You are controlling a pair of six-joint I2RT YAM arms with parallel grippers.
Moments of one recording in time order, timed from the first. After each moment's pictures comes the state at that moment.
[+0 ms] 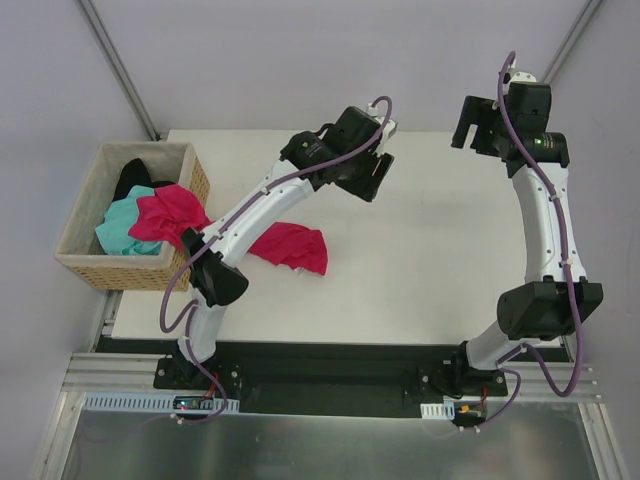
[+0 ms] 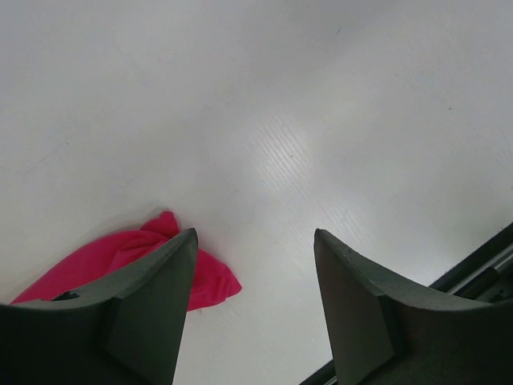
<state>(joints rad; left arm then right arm) -0.83 2.07 2.38 -1.10 -0.02 -0.17 0.01 1.59 1.84 -0.81 0.03 0.15</state>
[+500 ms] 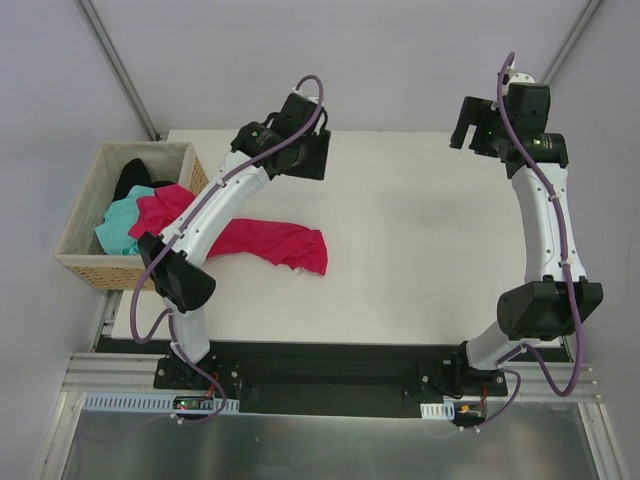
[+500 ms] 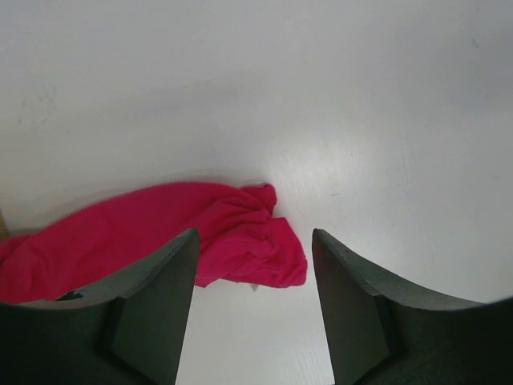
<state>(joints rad) -0.66 1.88 2.14 -1.07 -0.20 -0.31 0.01 1.59 1.83 -0.80 0.01 0.15</state>
